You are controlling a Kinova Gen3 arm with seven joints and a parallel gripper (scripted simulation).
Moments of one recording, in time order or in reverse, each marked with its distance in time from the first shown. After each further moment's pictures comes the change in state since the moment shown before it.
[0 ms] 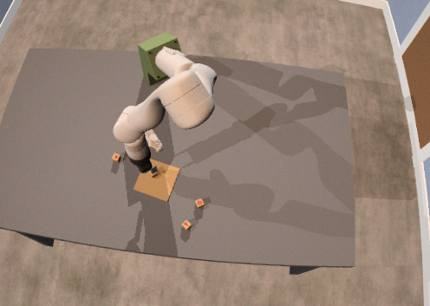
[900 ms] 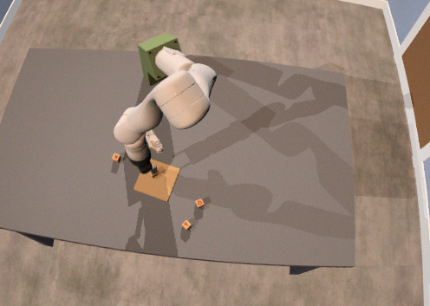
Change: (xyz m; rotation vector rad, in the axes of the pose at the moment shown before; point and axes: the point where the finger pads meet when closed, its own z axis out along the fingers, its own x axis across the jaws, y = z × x) arm 0.000 0.001 0.008 -0.004 -0.001 -0.003
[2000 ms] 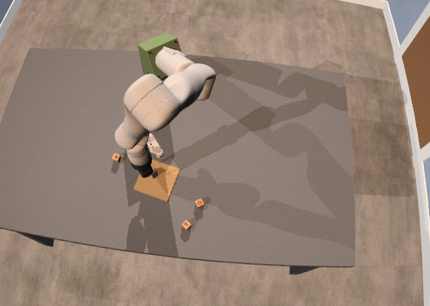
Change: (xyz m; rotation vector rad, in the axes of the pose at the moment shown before) arm -0.001 0.001 0.040 -0.003 0.000 0.003
